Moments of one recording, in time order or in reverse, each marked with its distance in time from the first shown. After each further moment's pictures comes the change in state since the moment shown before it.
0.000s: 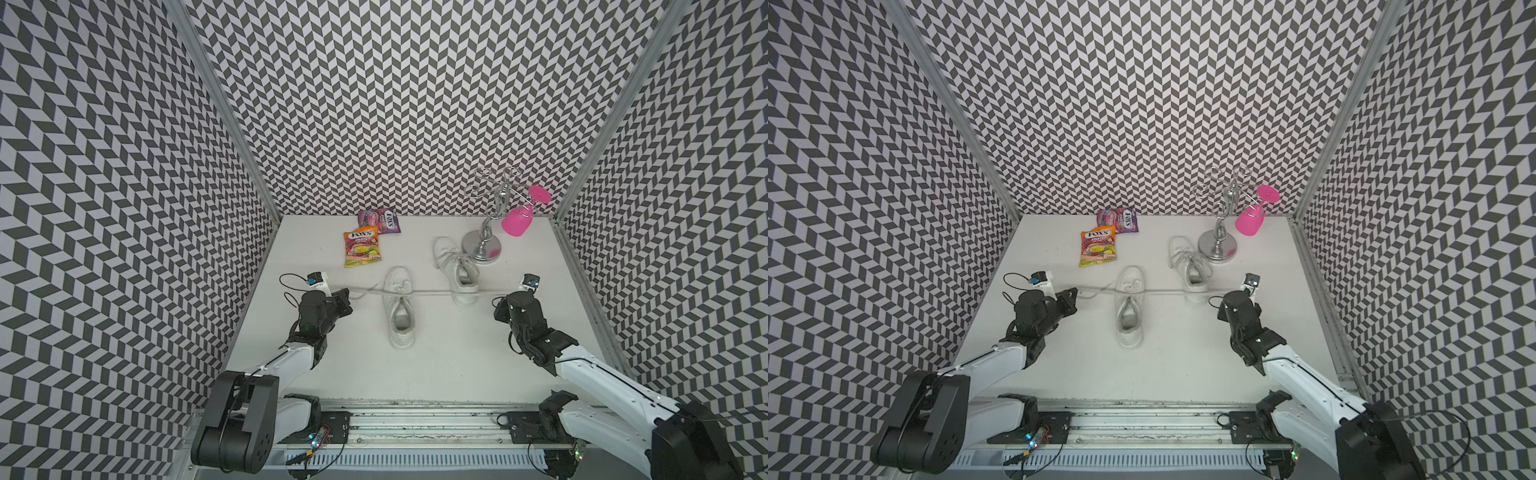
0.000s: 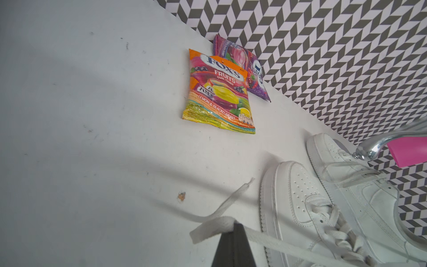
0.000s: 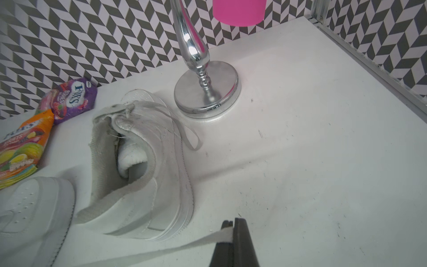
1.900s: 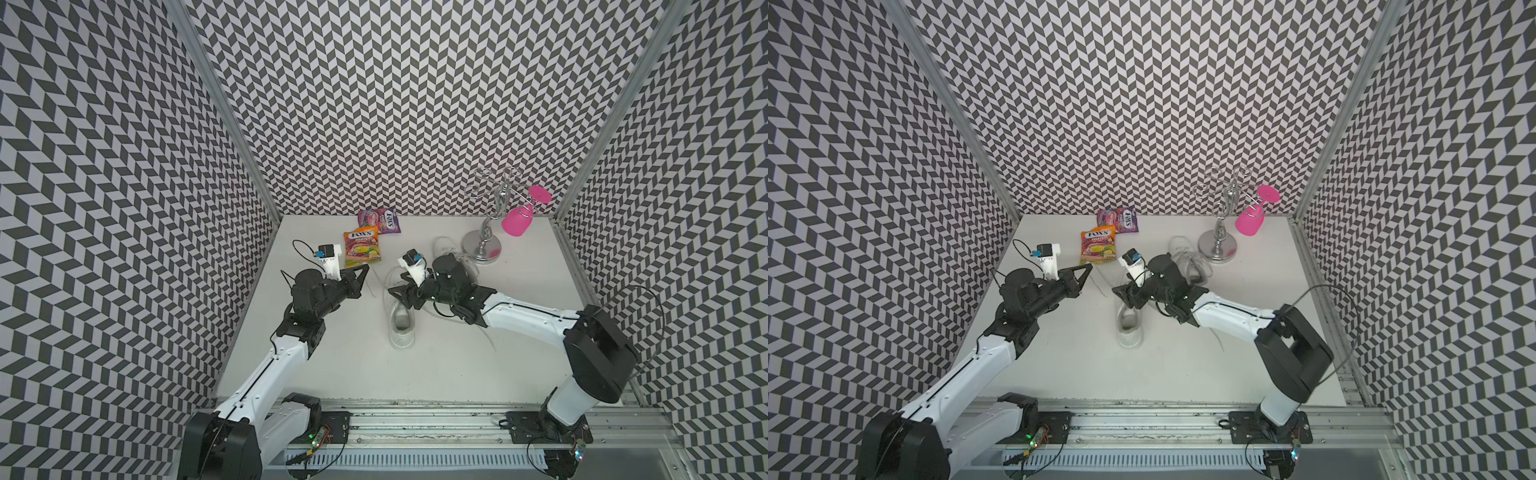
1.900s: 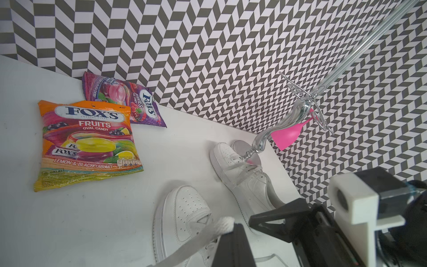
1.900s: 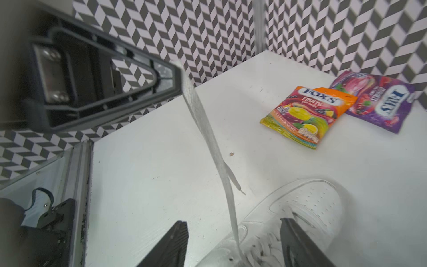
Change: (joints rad) left arm -0.102 -0.175 0.263 -0.218 0.304 -0.012; right arm 0.341 0.690 0.651 0.230 -0.777 -0.501
